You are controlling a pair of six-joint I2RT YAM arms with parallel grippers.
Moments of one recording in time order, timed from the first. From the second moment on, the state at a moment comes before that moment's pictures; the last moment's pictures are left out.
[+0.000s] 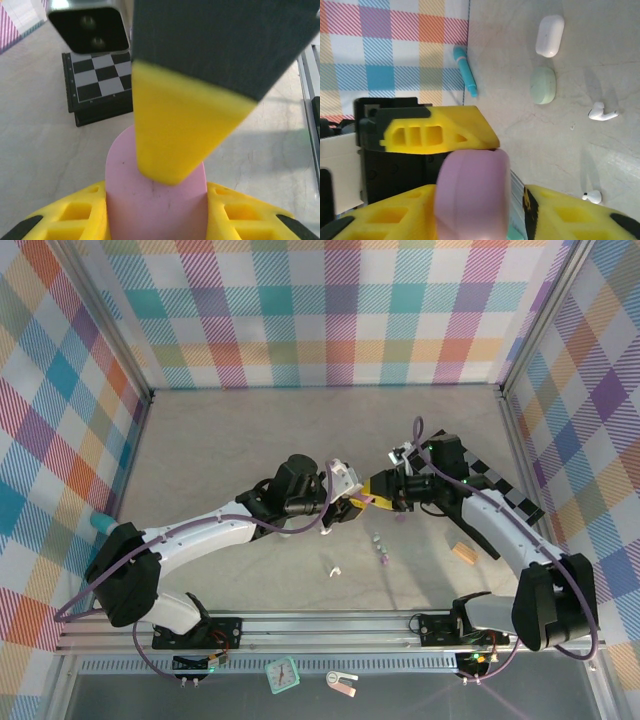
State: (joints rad) left arm -0.84 1.45 0.95 0.06 0.35 0.19; right arm 0.28 1.27 0.85 -0.39 -1.07 0.67
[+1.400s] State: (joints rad) left arm -0.76 1.58 0.63 1.21 0.44 -0.14; right arm 0.30 1.30 0.68 0.69 -1.15 1.57
